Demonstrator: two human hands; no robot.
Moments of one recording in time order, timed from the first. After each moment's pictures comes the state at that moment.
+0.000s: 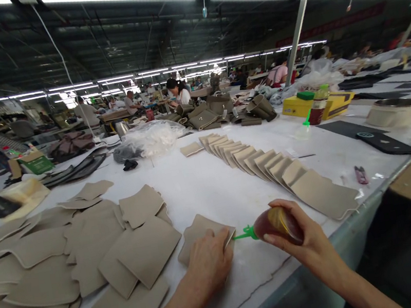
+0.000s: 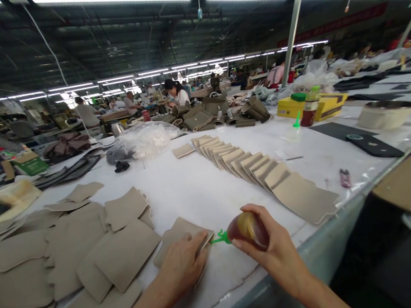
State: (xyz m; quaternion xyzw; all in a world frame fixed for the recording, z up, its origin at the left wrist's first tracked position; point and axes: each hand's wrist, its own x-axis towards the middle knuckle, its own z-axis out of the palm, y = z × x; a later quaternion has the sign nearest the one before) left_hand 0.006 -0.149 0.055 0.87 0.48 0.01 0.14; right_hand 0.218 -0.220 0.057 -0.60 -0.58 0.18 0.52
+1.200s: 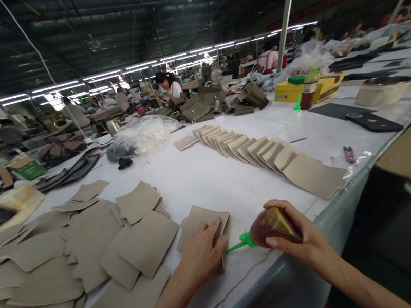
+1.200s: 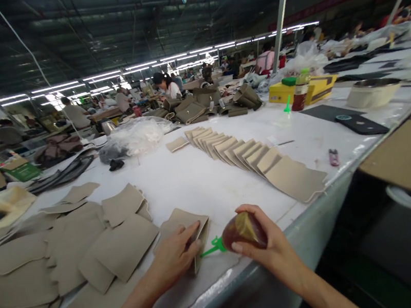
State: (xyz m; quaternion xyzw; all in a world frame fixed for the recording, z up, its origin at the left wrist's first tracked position) left_hand -0.012 -0.152 0.056 0.87 0.44 0.05 0.22; right_hand 0.208 -0.249 0.042 -0.52 -0.51 0.39 0.57
